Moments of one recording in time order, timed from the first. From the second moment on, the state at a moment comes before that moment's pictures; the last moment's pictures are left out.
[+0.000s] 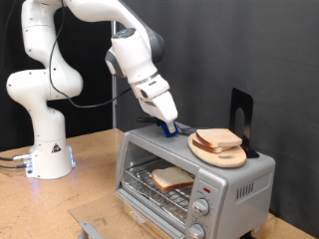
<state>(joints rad) -0.11 -0.32 0.52 -2.62 0.76 2.61 -0.76</state>
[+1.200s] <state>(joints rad) -0.11 -0.36 0.46 -2.53 0.89 2.47 -0.82</state>
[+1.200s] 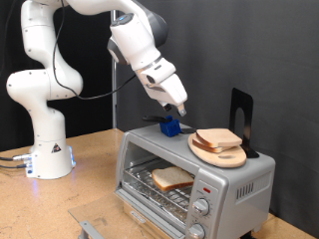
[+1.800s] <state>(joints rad) -0.16 -0.42 0.22 -2.55 0.95 2.21 -0.97</state>
